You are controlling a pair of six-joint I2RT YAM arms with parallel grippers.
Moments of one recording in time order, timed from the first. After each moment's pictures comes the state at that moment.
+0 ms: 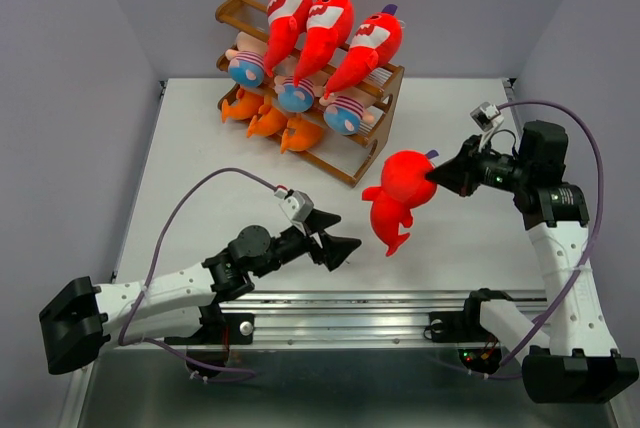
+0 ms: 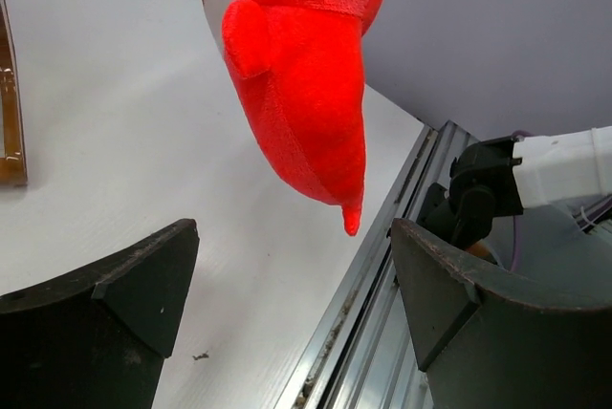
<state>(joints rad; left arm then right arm) -1.10 0.88 0.36 0.58 -0.02 -0.40 -0.02 0.93 1.11 -0.70 -0.94 0.01</state>
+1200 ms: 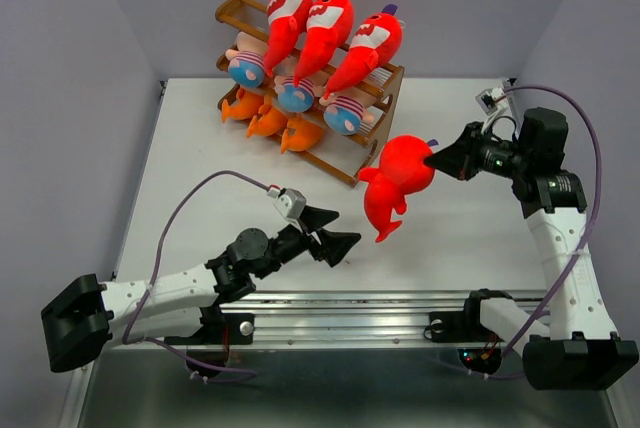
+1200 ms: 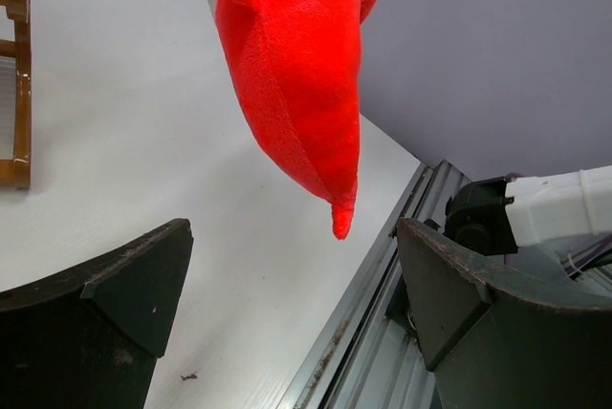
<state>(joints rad) -1.10 0.90 0.32 0.70 -0.10 -0.46 -0.02 1.00 1.16 -0.60 -0.92 0.21</state>
